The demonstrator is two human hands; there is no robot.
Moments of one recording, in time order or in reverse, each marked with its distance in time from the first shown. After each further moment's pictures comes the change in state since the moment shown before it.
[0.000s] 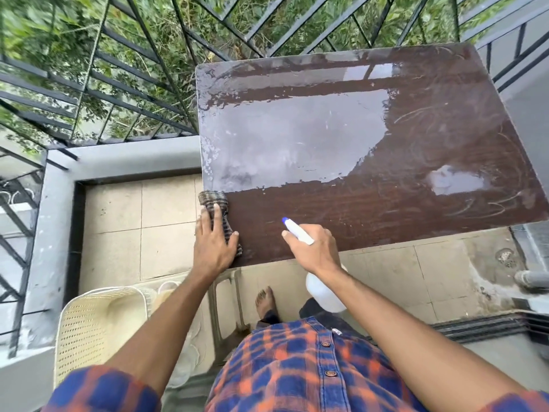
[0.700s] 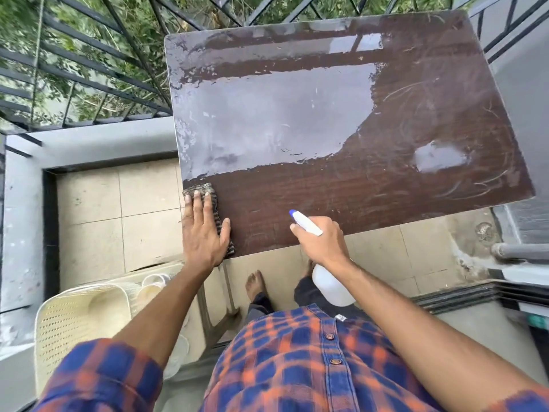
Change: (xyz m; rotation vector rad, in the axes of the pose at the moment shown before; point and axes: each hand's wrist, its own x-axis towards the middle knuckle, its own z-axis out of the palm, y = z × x) left_hand 0.011 -0.007 0.032 0.167 0.140 0.169; right_hand 0.009 0.034 -0.019 0.001 0.012 0.102
